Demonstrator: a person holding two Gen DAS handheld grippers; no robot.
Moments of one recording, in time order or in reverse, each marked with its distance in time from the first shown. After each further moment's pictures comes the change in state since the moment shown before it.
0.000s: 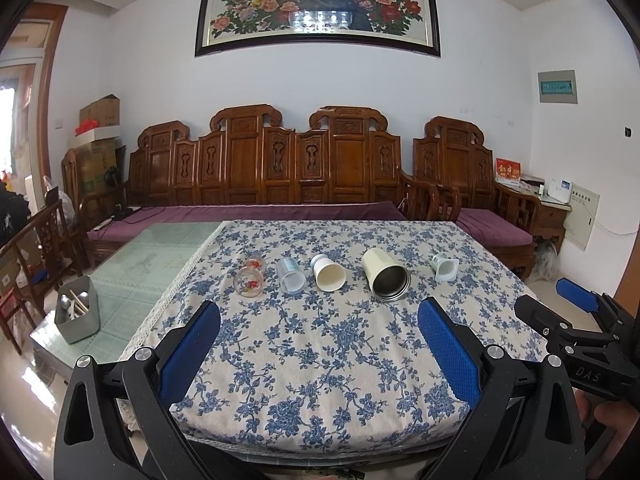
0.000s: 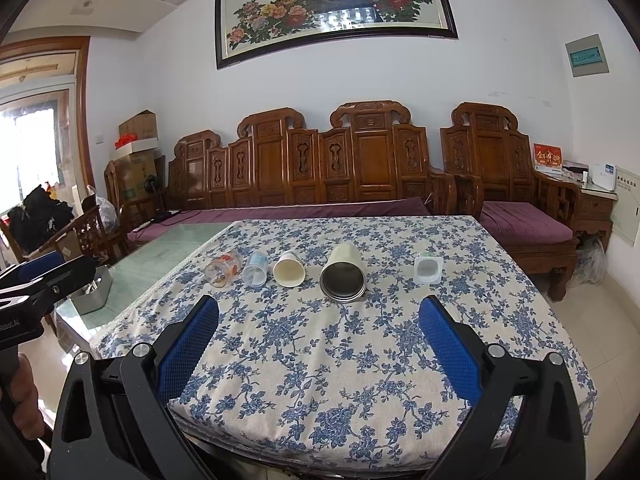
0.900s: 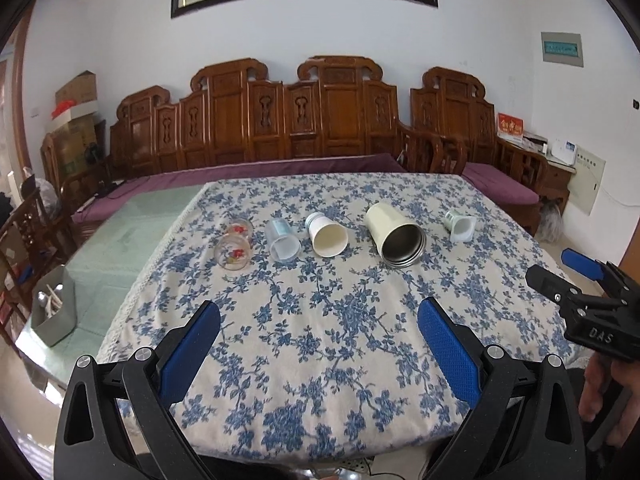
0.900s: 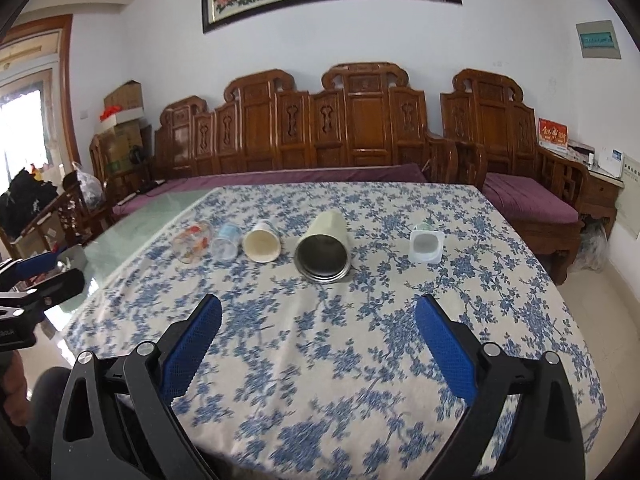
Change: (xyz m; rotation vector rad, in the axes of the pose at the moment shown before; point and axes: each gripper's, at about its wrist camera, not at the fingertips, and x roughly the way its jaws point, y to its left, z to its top) left arm 0.104 0.005 -0.006 0.044 0.177 -0.028; right arm 0.097 -0.039 -0.003 0.003 0.139 -0.027
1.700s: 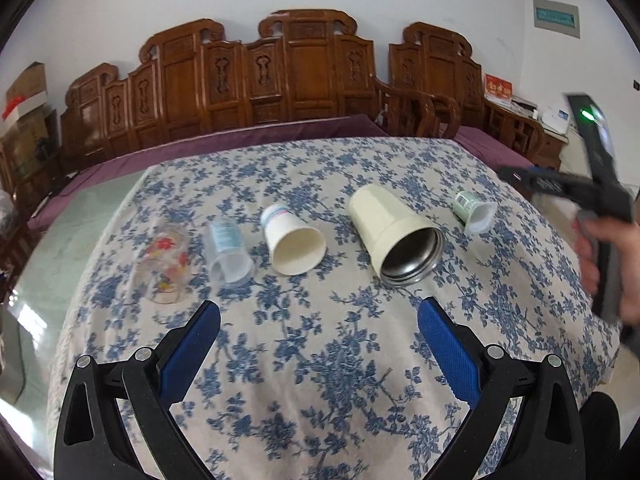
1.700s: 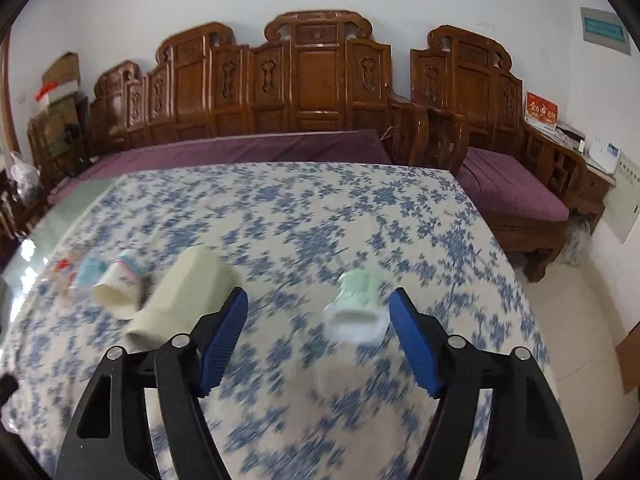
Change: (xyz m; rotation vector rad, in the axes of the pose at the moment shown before) left arm 0.165 -0.021 0.045 0.065 0.152 -0.113; right arm 0.220 -0.128 0.107 0.009 0.187 -0.153
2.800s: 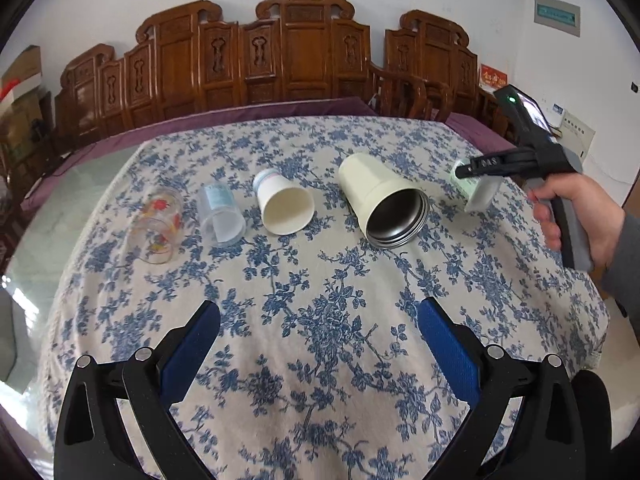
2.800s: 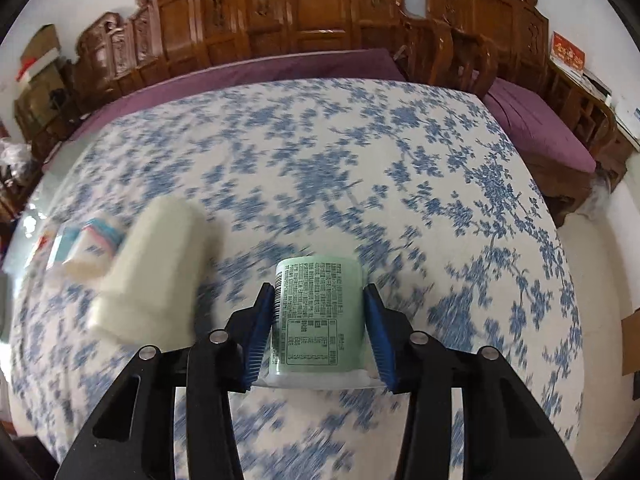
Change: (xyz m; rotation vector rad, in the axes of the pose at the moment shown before) left arm -0.024 0.004 -0.028 -0.029 0.048 -0.026; right arm 0.066 0.001 -0.007 0.028 0.283 0.064
